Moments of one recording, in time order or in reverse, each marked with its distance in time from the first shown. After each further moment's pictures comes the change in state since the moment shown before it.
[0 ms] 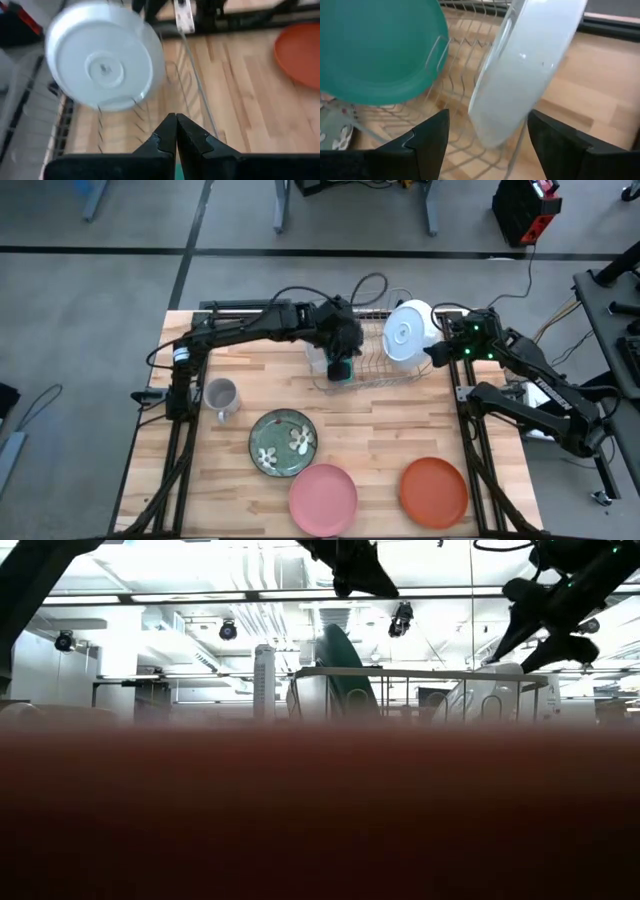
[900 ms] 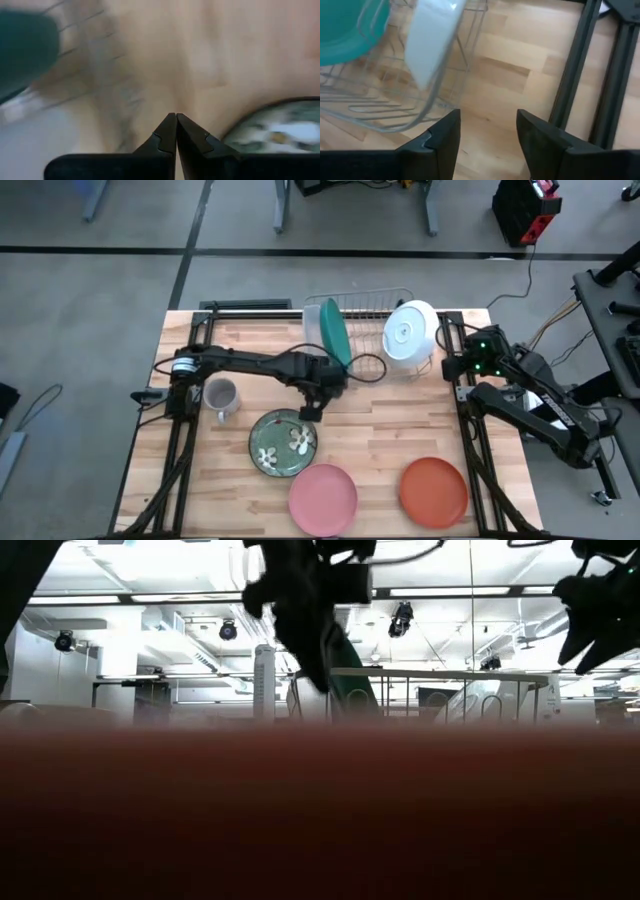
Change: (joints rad) left arm -0.186 0.000 -0.373 -0.196 -0.233 -0.036; right arm 0.000 -0.208 -0.060 -0.286 0.200 0.005
